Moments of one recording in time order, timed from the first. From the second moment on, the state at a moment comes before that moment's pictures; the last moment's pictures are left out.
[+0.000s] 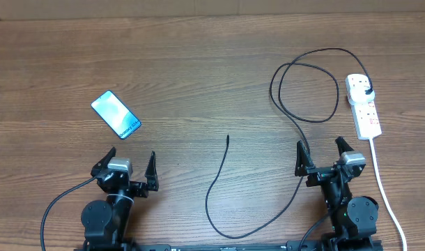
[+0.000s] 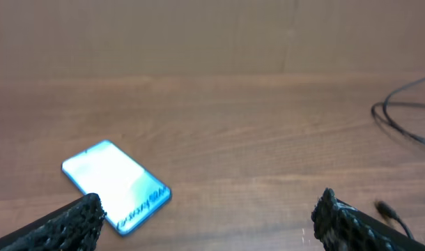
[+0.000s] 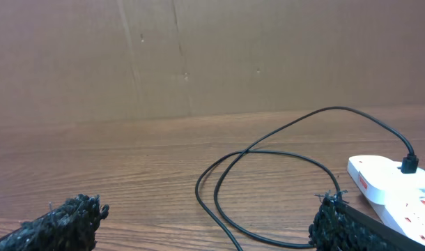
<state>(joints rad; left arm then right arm) 0.03 0.01 0.09 -0.26 0.17 -0.03 0.11 0.01 0.02 -0.03 -0.03 0.12</state>
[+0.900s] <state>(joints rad) 0.03 0.68 0.75 -0.59 0.13 -0.03 0.11 0.01 0.02 -0.03 -0.03 0.12</state>
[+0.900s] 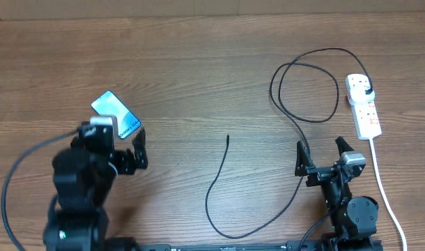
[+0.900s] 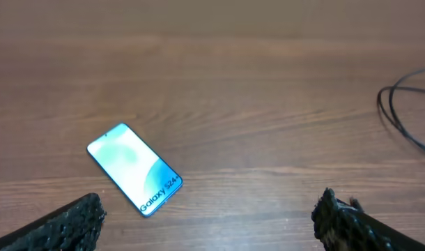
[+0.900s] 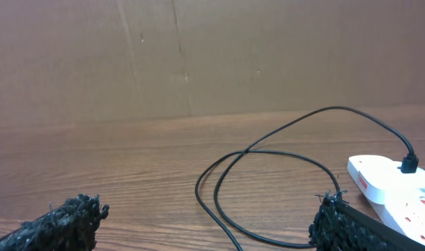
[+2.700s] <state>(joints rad) 0.03 1.35 1.24 -1.01 0.01 -0.27 0.11 0.01 0.02 -0.03 -0.03 0.12</state>
